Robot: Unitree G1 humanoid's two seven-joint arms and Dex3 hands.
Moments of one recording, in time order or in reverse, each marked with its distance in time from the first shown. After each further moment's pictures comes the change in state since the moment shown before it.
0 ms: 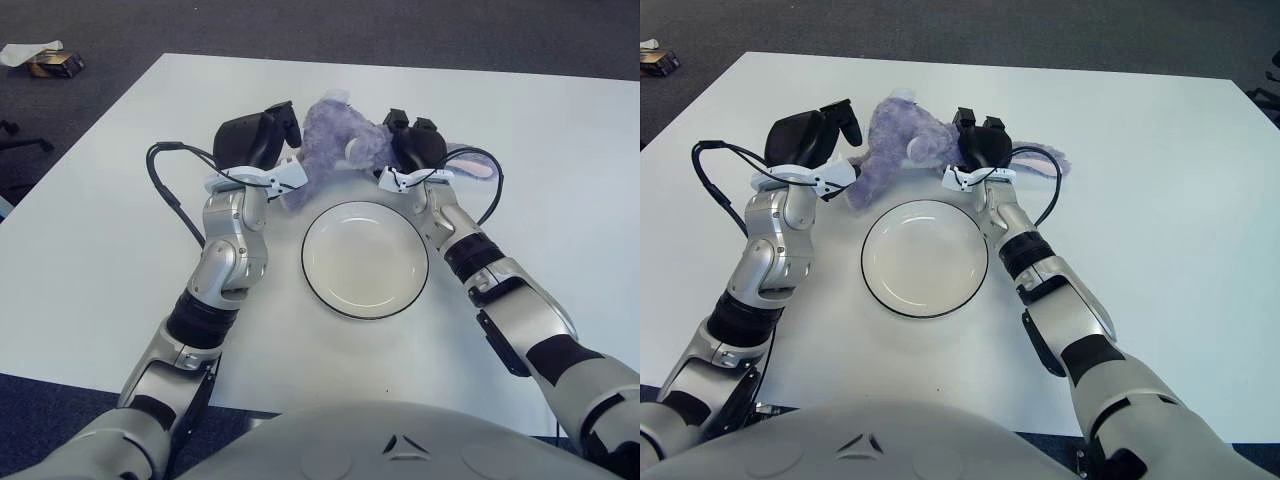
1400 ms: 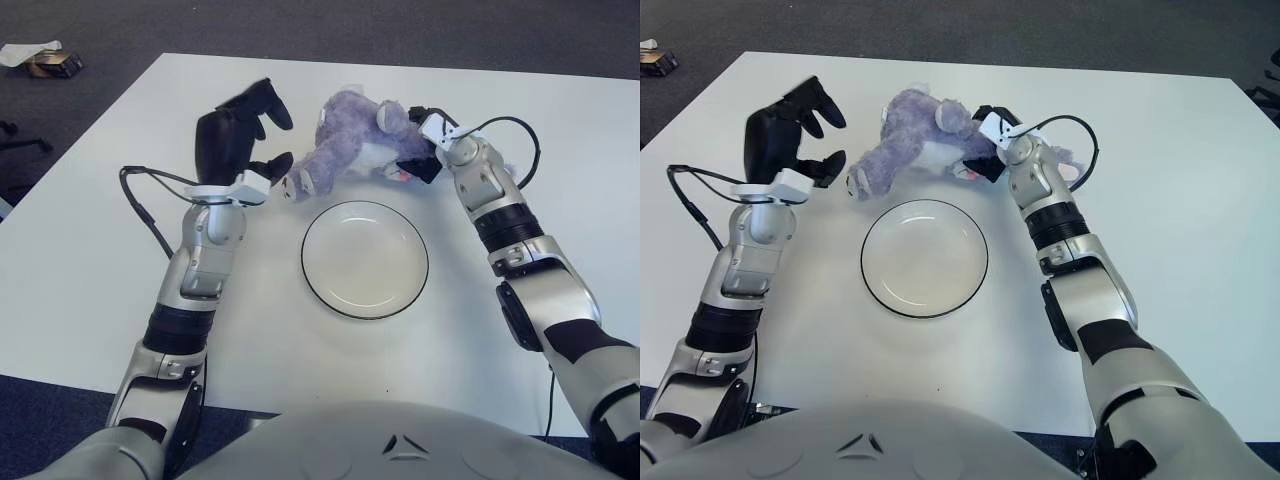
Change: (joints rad) left arm 0.108 -0.016 0.256 0.066 -0.513 -0.669 0.434; right arm -0.140 -0.141 -0.165 -0.135 0.290 0.266 0.707
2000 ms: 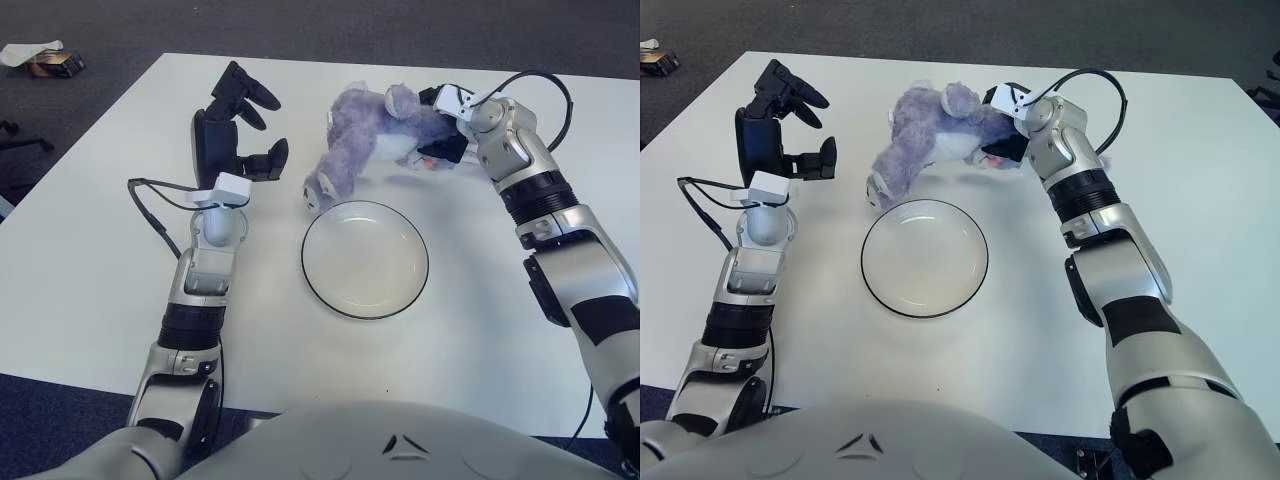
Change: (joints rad) left arm -0.017 -0.054 0.042 0.110 -0.088 -0.101 0.020; right arm -0.142 -0.119 0.129 0.032 -0.067 -0.005 0.275
